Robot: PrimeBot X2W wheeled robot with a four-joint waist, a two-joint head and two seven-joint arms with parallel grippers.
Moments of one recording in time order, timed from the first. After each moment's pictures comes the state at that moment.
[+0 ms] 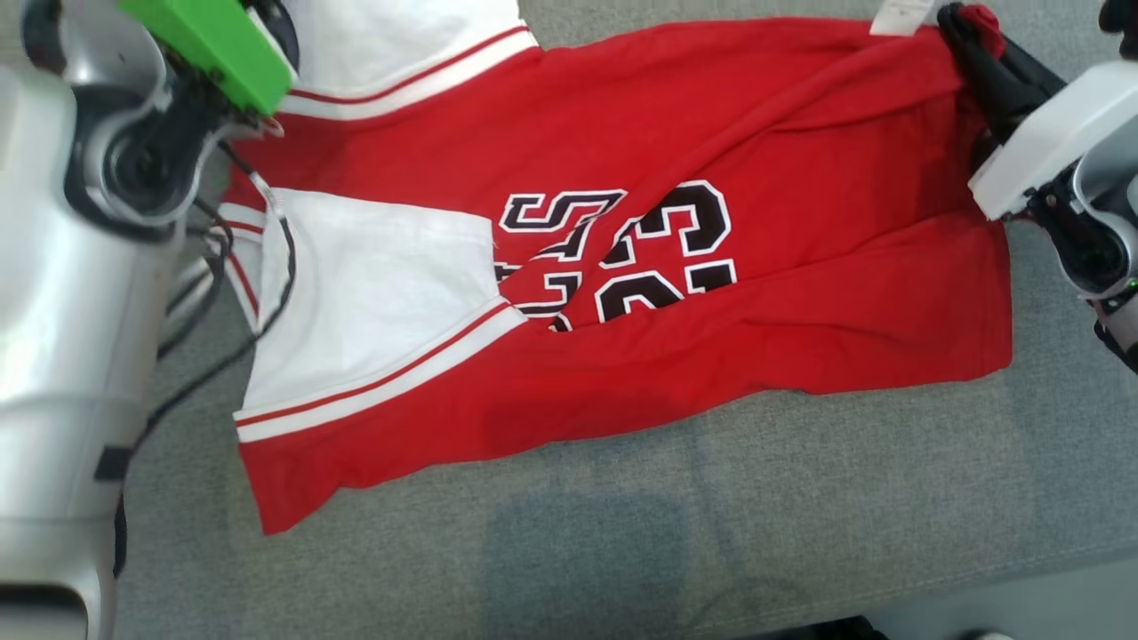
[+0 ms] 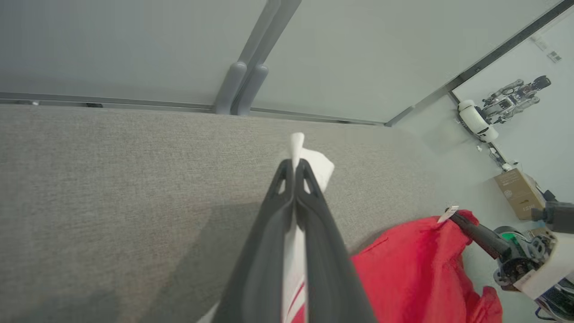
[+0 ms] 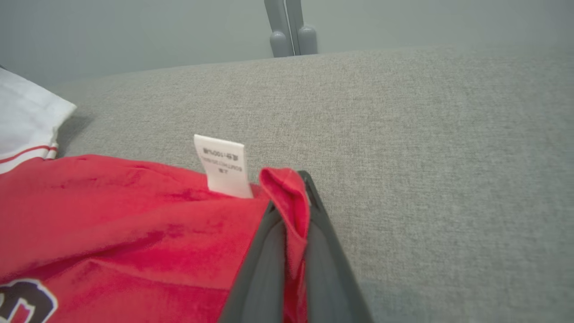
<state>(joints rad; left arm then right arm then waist) -1.05 0.33 -0.42 0.41 -1.06 -0.12 0.34 -0.94 -0.61 0.67 0.50 0.99 0.13 -0.05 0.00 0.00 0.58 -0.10</state>
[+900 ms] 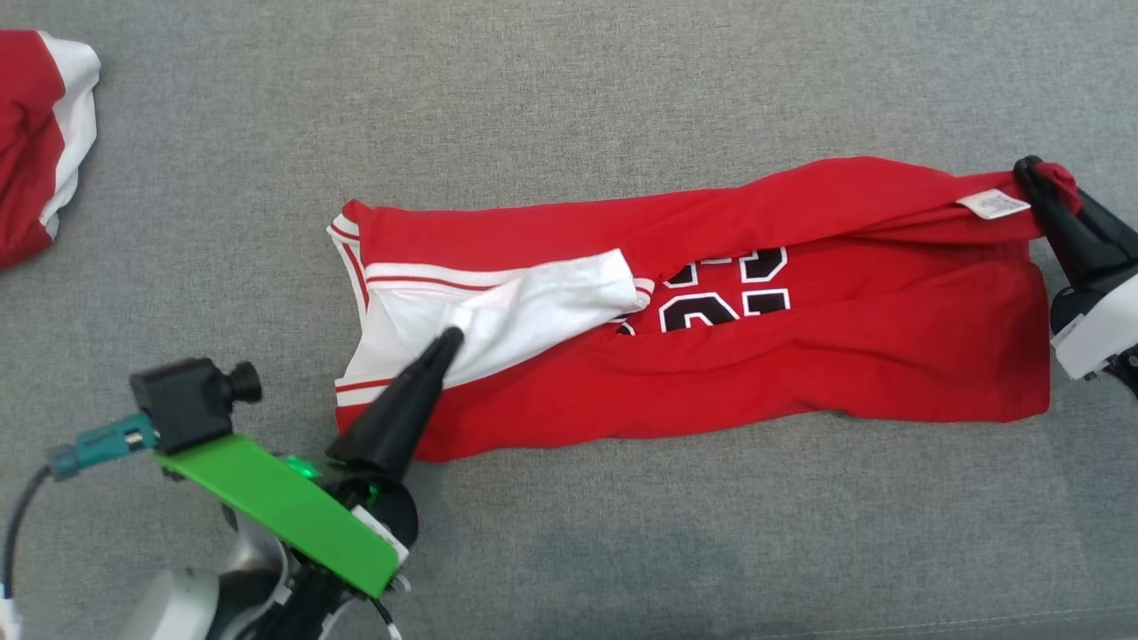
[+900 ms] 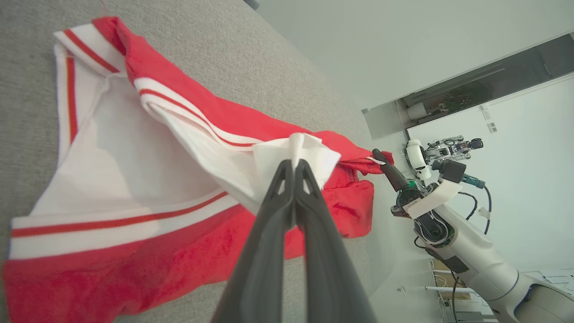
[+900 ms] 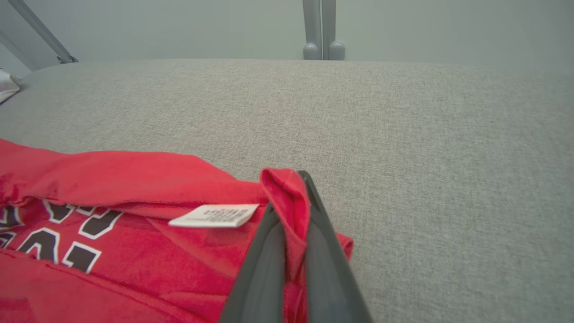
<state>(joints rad) -0.16 0.39 -0.39 -0.42 -1.21 0.11 0.24 -0.62 -0.84 0.66 0.30 1.00 0.13 -0.23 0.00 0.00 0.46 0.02</state>
